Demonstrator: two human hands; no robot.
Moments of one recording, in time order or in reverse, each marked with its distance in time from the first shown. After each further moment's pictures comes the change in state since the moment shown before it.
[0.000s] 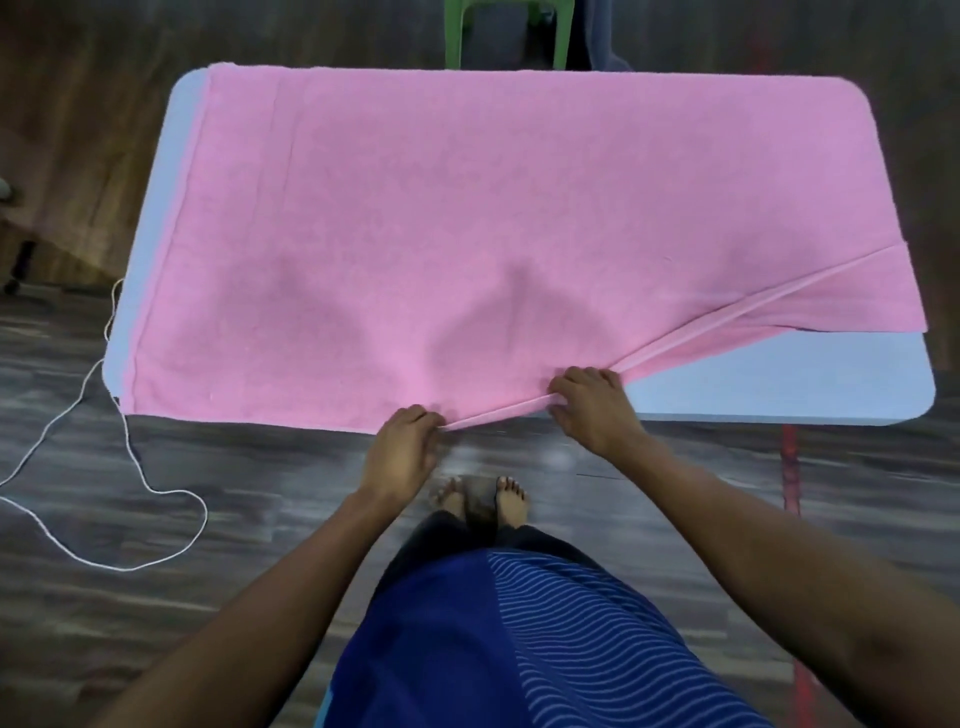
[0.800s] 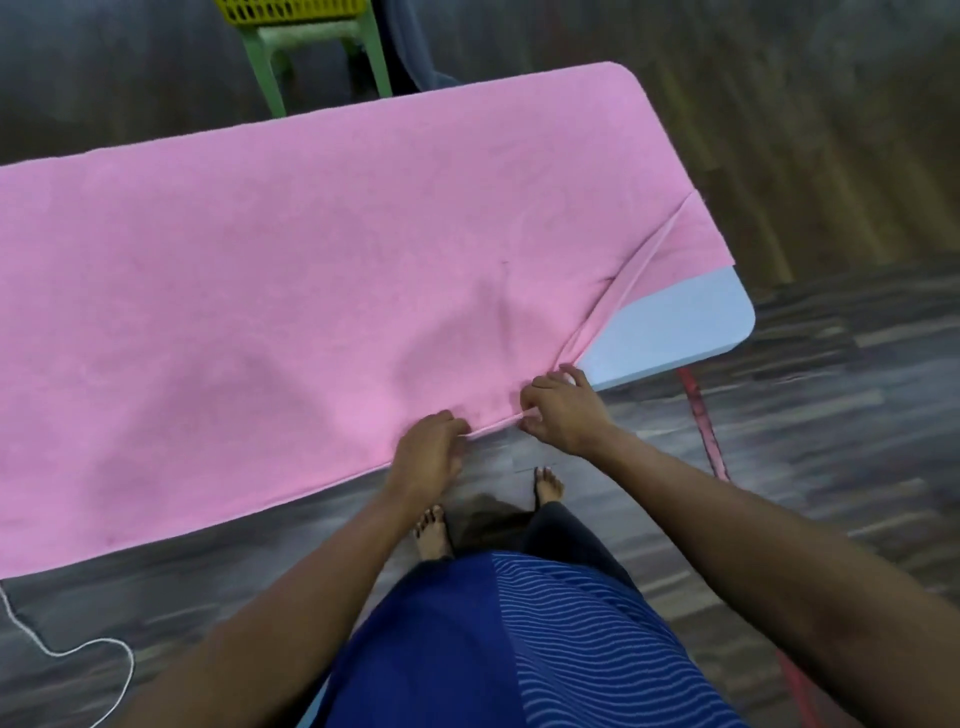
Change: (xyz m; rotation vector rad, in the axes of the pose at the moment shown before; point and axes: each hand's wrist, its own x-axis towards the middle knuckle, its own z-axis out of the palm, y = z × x) left_hand 0.069 0.143 0.061 -0.010 -0.274 0.308; right_hand -0.069 0.093 -0.027 -0.020 -0.033 0.187
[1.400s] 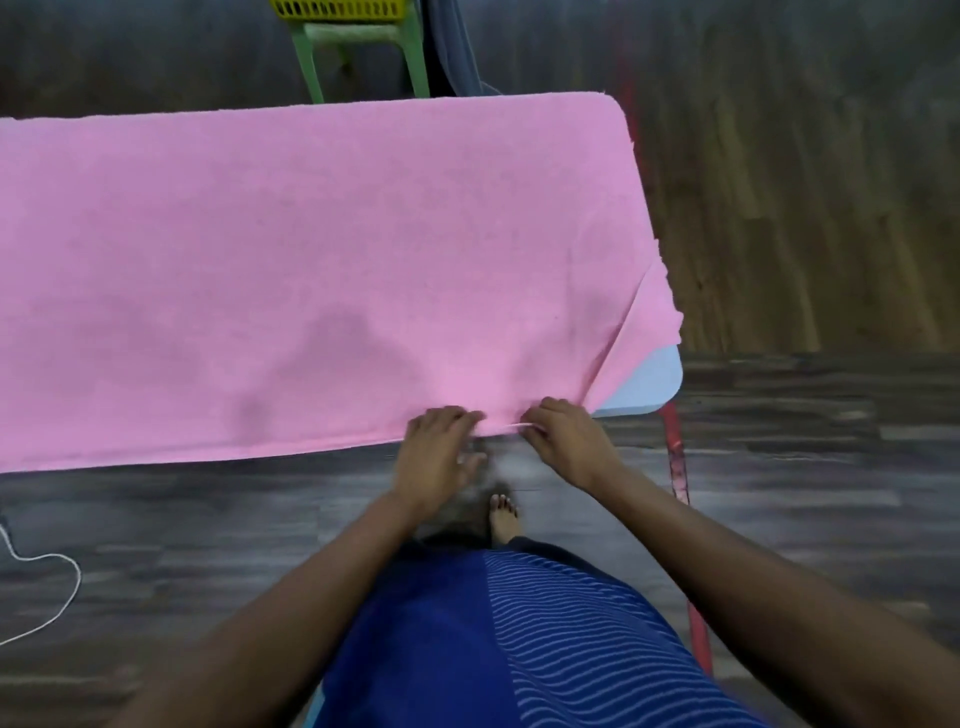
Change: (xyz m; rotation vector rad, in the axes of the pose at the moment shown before) left_hand 0.081 0.159 0.094 0.100 0.139 -0.127; right_hand -0.038 0.193 -0.009 0.207 0.093 -0.210
